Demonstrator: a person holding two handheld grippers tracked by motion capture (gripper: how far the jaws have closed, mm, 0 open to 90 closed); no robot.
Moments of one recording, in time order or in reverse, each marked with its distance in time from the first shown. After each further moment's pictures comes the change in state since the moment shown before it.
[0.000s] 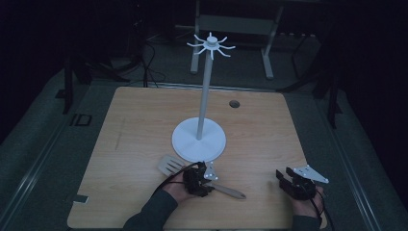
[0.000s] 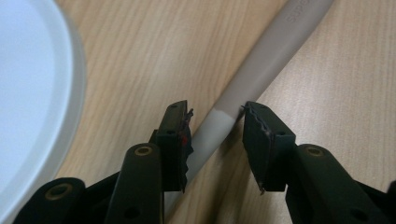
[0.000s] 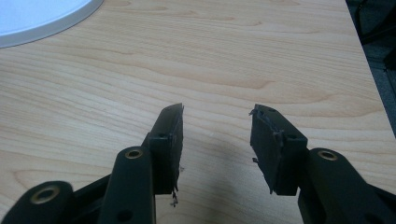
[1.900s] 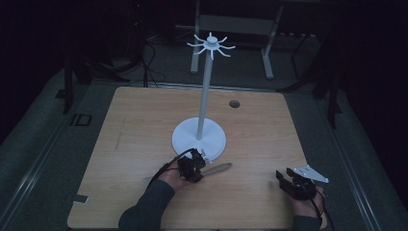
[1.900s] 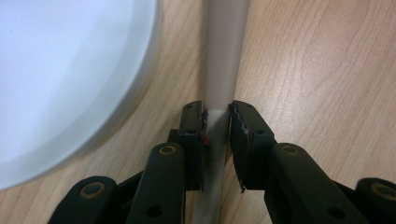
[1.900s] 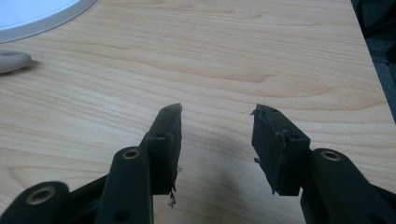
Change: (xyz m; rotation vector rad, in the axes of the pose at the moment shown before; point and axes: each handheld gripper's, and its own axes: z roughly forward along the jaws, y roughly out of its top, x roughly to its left) left arm 0.040 0.005 -0.010 0.219 0.016 -0.182; right arm -0.002 -0.001 0.001 0.018 0.001 0.011
